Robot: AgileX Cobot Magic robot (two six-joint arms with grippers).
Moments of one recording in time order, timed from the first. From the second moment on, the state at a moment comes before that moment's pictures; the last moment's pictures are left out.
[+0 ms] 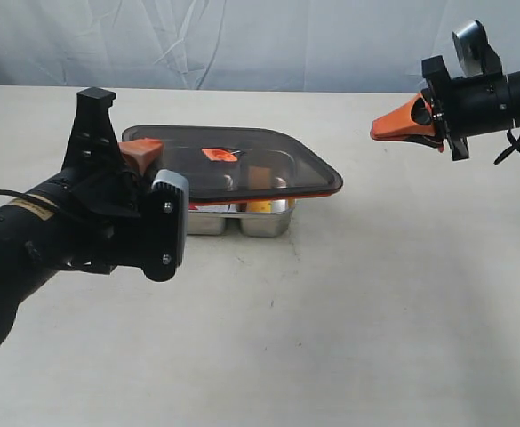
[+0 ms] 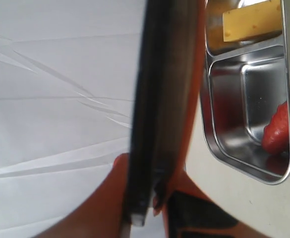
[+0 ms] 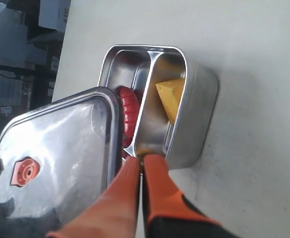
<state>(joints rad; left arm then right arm) -0.87 1.37 -0.47 -0.83 -0.69 2.10 -0.01 2.01 -1.26 1.28 1.20 -0.92</state>
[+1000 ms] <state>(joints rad) -0.91 1.28 -0.47 -0.90 -0.74 2.10 0.05 1.96 -1.26 1.18 1.22 -0.65</state>
